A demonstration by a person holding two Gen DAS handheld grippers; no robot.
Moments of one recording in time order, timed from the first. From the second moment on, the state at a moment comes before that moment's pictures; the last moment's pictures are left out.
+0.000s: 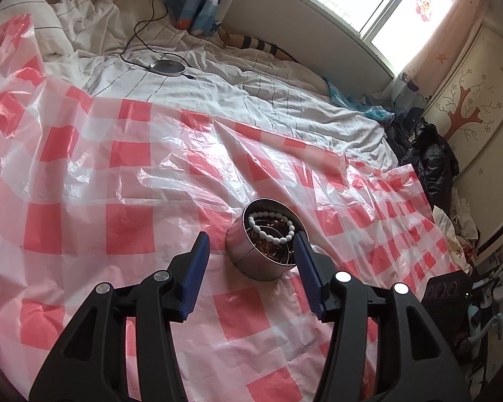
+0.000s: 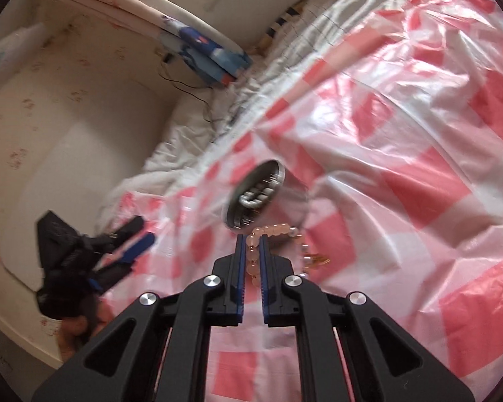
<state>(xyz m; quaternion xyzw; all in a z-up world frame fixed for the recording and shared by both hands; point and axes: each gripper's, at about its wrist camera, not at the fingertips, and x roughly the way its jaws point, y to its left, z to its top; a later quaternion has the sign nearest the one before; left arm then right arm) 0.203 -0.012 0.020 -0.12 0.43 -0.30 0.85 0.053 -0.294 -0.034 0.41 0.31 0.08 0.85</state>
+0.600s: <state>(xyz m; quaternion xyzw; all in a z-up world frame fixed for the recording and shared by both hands) 0.205 -0.021 0.017 -0.05 0.43 -0.26 0.86 0.141 -0.268 -0.032 0.32 0.36 -0.01 0.88</state>
